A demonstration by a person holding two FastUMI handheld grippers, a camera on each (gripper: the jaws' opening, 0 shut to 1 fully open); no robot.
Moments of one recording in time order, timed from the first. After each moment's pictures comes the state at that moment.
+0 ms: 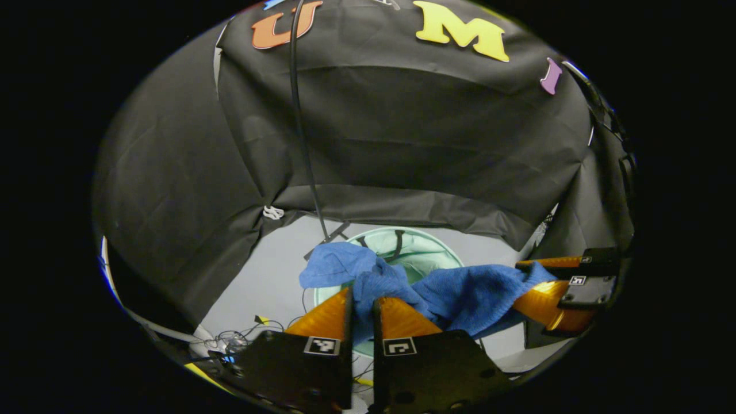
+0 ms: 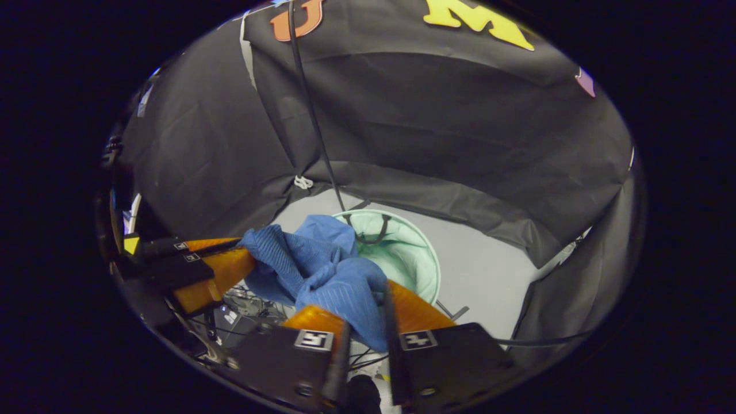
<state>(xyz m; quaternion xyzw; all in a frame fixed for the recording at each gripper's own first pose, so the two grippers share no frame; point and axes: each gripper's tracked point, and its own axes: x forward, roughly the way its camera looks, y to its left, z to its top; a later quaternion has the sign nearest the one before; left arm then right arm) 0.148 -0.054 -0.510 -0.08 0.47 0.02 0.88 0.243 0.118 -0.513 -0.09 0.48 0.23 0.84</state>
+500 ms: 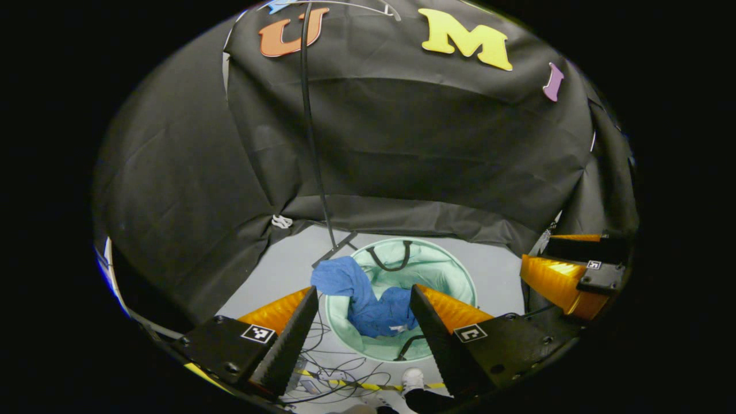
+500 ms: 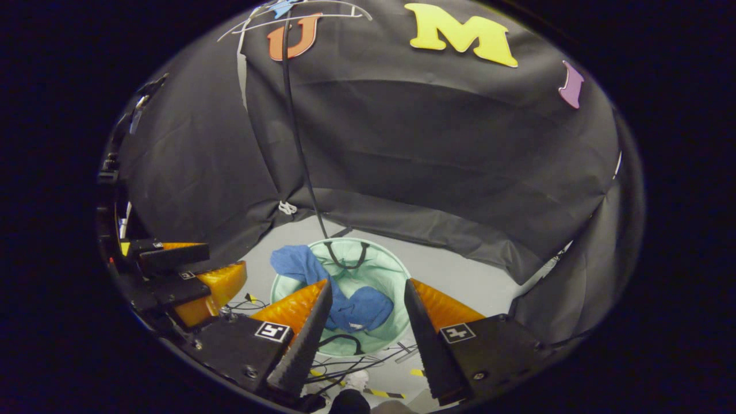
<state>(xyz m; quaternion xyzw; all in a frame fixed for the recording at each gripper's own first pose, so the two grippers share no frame) 0.148 -0.035 -0.493 -0.06 0.45 0.03 0.89 0.259 0.097 -0.484 -0.10 0.42 0.20 0.88</state>
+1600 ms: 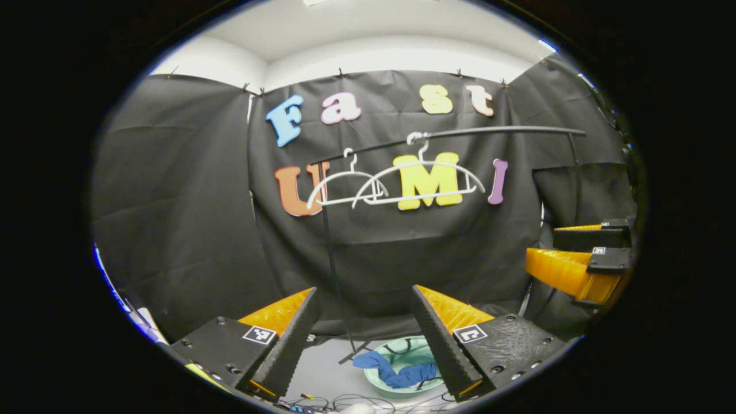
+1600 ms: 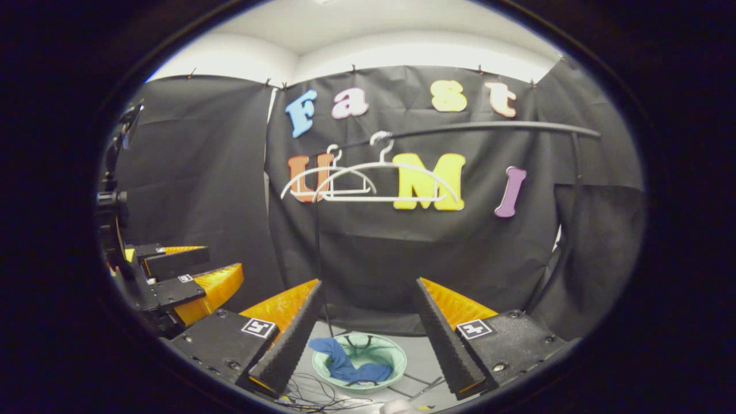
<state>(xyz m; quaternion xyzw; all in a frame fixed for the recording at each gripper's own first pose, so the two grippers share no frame) 0.044 0.011 -0.115 0.01 0.11 0.00 0.99 0.066 0.086 -0.089 -0.01 0.10 0.18 0.98</state>
